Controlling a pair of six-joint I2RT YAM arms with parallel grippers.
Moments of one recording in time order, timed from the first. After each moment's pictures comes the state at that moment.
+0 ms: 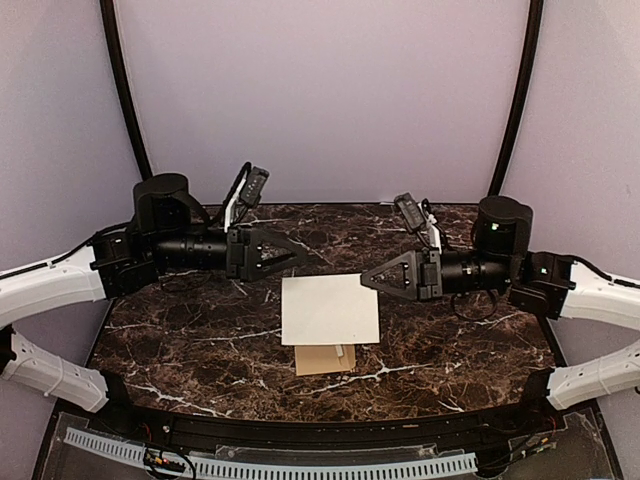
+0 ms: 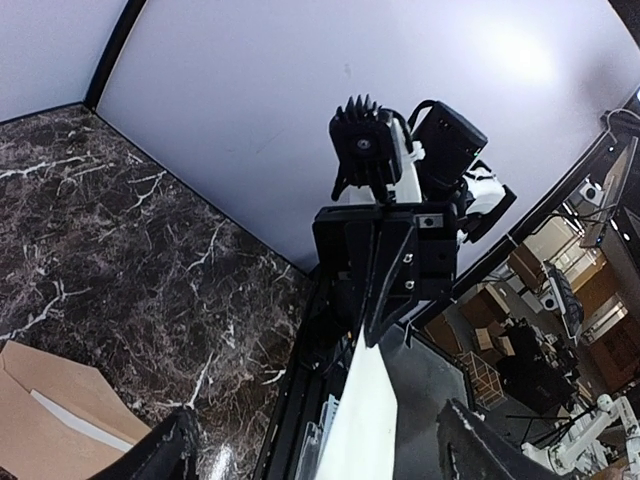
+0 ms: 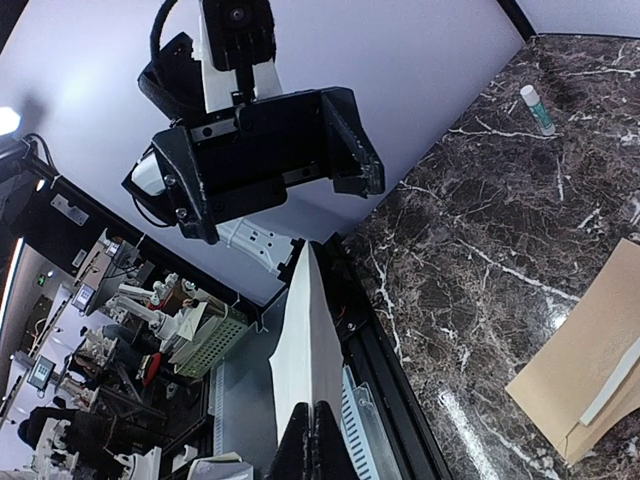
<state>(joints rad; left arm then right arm) -0.89 1.16 0.98 0.04 0.56 -0.58 0.96 1.02 0.83 0.04 -0.55 0.73</state>
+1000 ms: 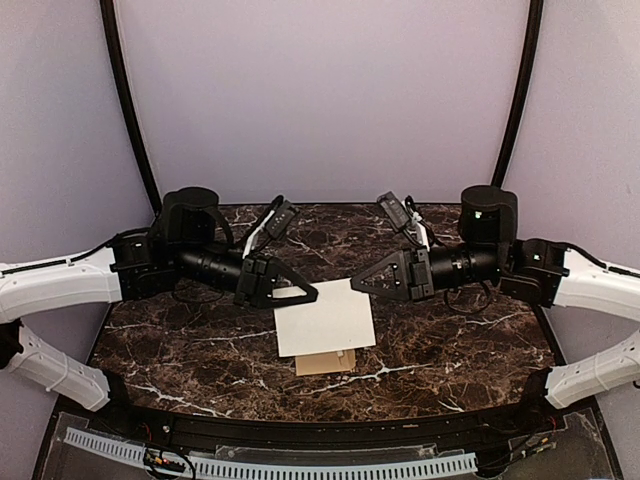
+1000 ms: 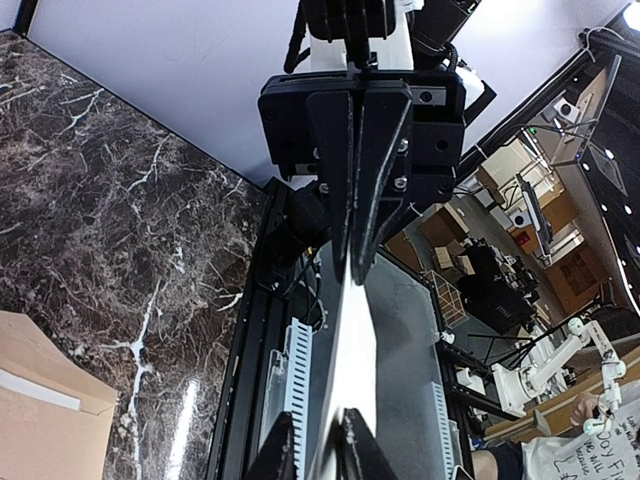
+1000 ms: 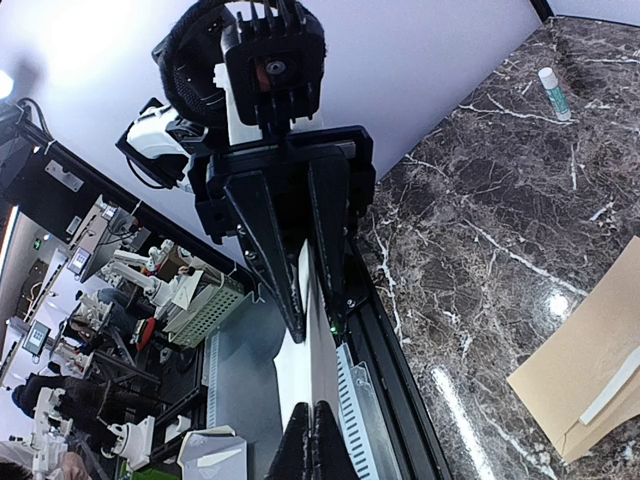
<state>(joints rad) -0.94 1.26 1.00 -0.05 0.76 -0.49 0.97 1.11 0.93 -0.07 -0.62 0.64</state>
